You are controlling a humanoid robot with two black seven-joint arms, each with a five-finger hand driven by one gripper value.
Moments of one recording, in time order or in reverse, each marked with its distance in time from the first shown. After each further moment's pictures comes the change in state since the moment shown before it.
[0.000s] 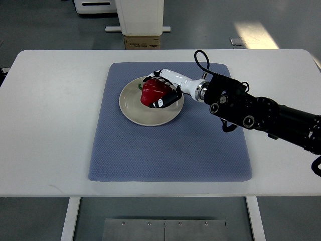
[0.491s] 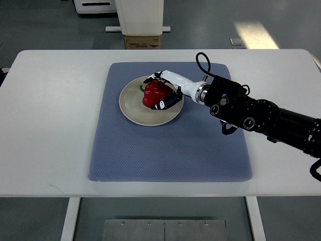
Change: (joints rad) left arm 0.000 0.000 0.000 0.000 0.000 0.000 0.000; right arm -0.024 0.000 0.039 -0.001 0.003 0.000 0.002
